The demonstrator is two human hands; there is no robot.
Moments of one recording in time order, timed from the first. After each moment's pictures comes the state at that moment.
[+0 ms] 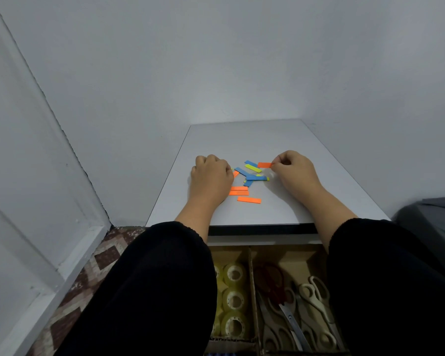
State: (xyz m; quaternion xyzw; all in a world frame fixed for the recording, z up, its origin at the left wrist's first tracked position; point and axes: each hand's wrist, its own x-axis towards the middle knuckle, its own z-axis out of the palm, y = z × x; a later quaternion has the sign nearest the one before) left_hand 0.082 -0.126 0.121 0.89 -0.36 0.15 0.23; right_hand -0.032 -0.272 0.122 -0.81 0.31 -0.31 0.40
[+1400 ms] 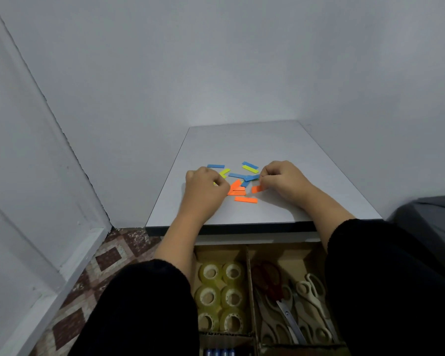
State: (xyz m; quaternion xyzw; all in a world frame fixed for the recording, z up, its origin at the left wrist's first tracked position) left_hand 0.053 -0.089 0.124 0.85 -0.35 0.04 0.40; right_hand -0.048 -0.255 0.133 -0.88 0.19 -0.18 0.39
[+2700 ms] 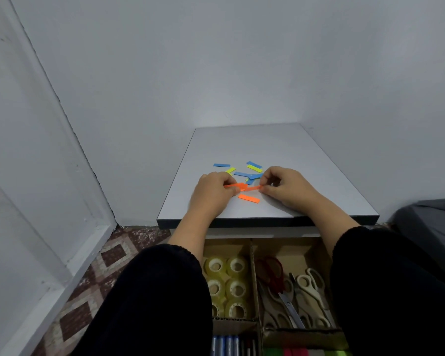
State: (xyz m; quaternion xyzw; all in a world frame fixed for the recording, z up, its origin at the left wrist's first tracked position) left_hand 0.049 -0.088 0.123 0.87 -0.35 0.00 0.36; right_hand -0.066 -0.236 0.129 -0.91 0.18 -0.20 0.33
